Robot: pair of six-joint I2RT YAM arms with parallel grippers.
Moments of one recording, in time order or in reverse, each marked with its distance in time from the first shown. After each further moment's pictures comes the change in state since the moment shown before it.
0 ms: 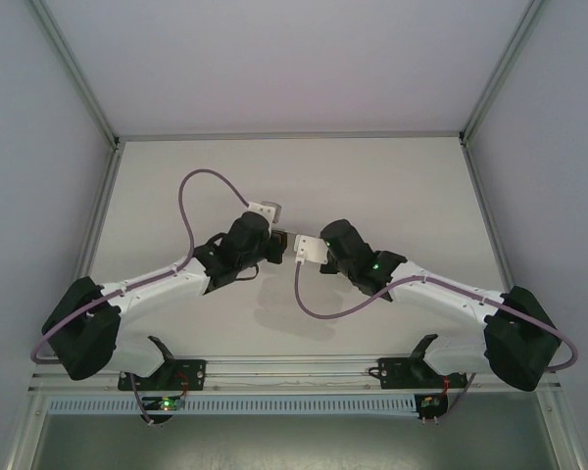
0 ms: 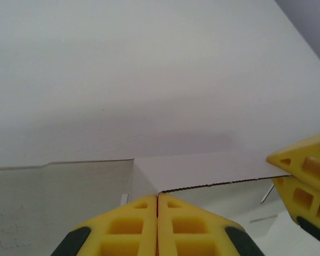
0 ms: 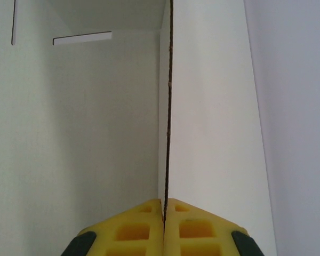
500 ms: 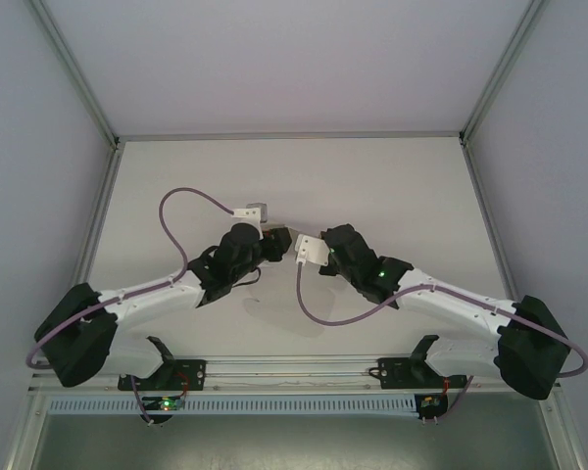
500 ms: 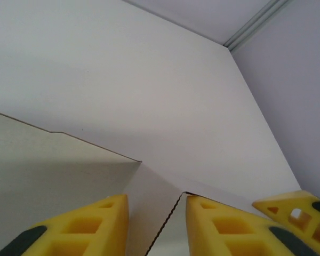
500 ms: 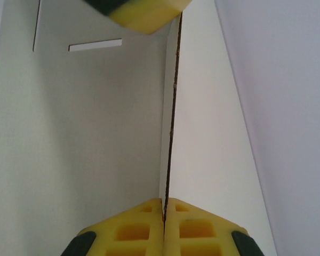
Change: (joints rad) left arm -0.012 -0.078 -0.124 0.216 -0.049 -0.192; right arm 0.035 -0.083 -0.036 0.044 0.021 0.050
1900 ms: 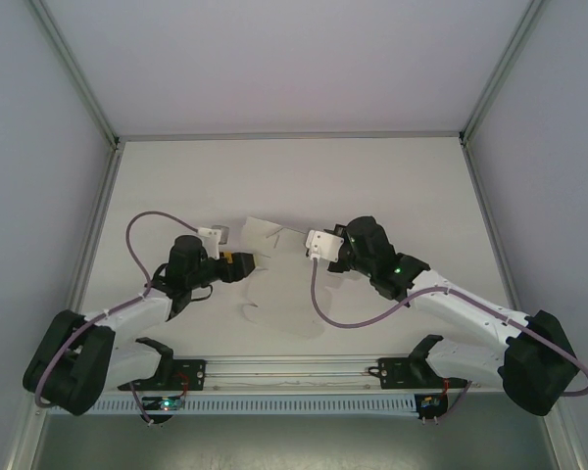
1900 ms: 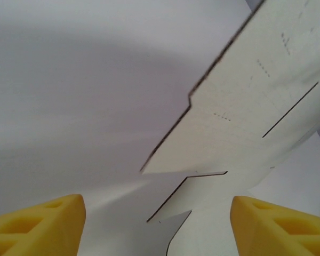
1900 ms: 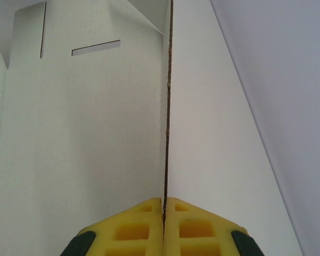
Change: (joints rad) left arm 0.417 -0.103 -0.343 0.117 0.590 0.256; right arm -0.150 -0.068 -0.040 0.037 -0.315 -0.016
